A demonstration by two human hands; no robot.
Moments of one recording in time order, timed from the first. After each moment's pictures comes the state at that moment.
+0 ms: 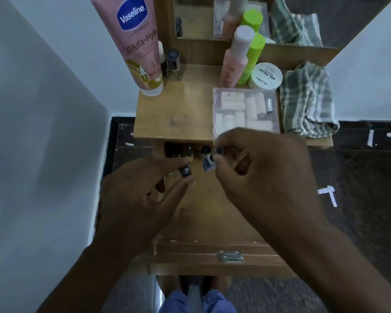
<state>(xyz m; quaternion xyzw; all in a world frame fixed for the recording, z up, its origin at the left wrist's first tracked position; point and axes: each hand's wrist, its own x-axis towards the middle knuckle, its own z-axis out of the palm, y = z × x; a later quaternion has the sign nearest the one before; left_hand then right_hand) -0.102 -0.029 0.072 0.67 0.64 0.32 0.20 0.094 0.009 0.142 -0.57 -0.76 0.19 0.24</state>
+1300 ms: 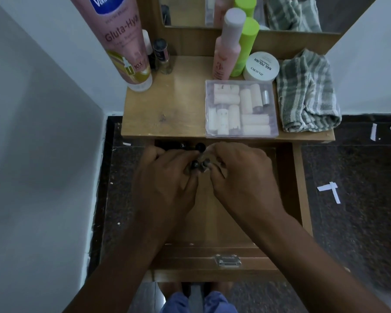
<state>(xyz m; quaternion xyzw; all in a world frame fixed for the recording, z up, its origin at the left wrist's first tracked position) -0.059 -0.010 0.030 0.69 0.66 0.26 0.13 0.099 0.018 0.059 -0.58 -0.76 0.21 0.19</state>
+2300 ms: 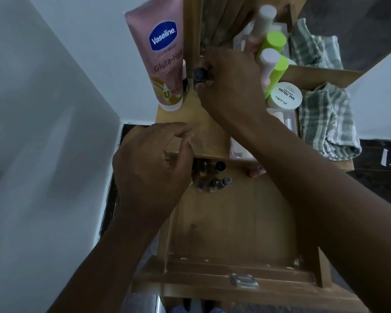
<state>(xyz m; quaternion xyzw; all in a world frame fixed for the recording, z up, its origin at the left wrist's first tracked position) -0.105 0.026 0.080 0.62 0.68 0.39 0.03 0.017 0.176 0.096 -0.54 -0.78 0.08 0.29</state>
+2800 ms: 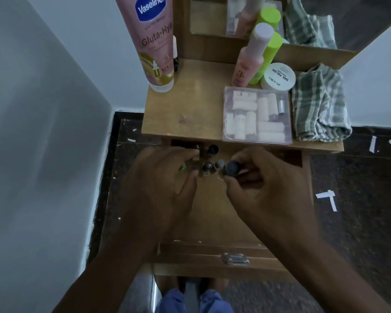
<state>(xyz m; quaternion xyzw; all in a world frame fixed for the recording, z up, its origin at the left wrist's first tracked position) -0.092 -0.021 0.056 0.67 0.67 0.29 0.14 0.101 -0.005 0.098 -0.60 -0.71 0.28 0.26</state>
